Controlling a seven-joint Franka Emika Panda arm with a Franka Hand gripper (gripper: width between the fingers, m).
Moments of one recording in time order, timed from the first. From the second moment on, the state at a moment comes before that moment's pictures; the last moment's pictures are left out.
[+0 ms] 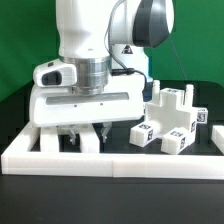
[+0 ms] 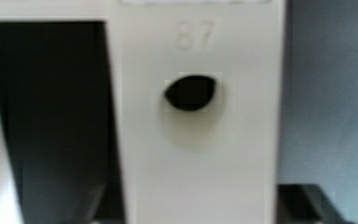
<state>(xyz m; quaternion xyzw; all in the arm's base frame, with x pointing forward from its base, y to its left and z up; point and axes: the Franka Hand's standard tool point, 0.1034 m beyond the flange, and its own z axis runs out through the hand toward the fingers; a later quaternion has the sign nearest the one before) 0.557 -0.102 0.006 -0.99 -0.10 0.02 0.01</state>
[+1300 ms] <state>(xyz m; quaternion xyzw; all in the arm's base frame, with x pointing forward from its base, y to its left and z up) 0.564 -0.095 0.056 -1.00 -0.07 0.02 0.02</state>
